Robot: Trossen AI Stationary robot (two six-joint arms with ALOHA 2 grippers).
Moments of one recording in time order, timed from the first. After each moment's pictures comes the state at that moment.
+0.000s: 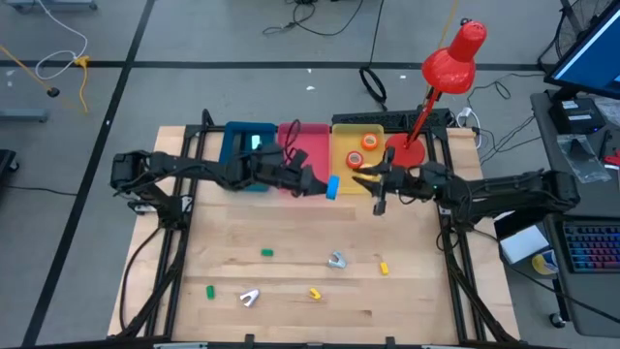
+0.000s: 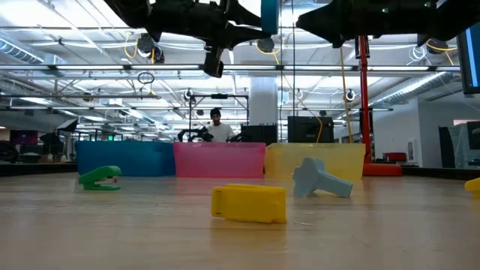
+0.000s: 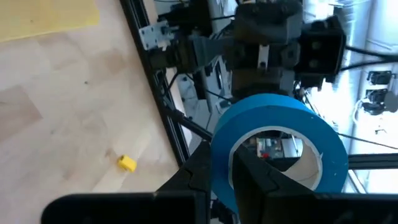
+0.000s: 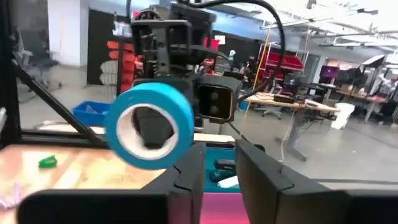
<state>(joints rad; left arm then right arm) 0.18 1.57 1.03 0.37 0.34 -1.30 -0.10 0.99 0.47 0.65 0.08 -0.16</state>
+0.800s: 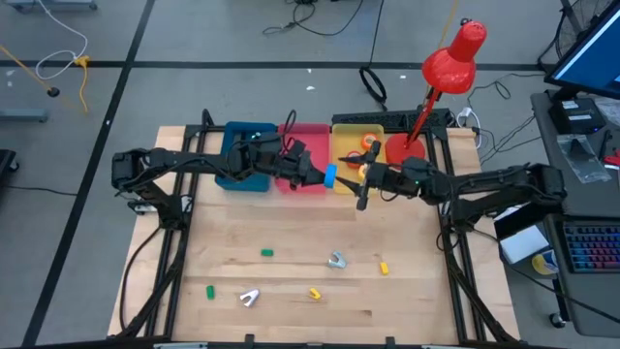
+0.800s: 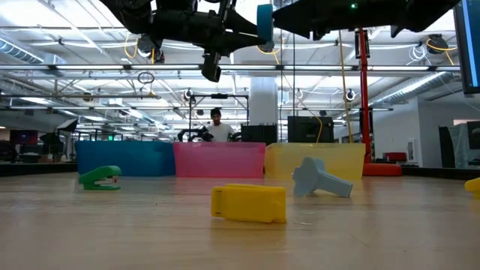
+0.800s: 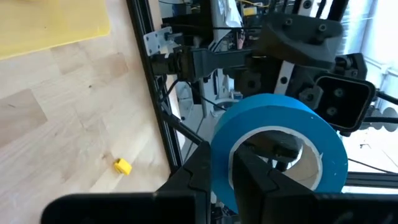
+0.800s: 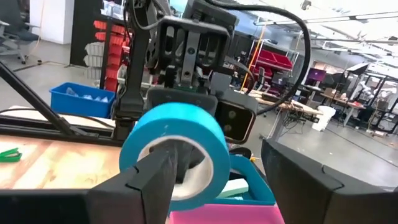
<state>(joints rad) 0.26 1.57 1.03 0.37 0.42 -1.37 -0.10 1.18 0.64 0.63 0.13 -0.26</state>
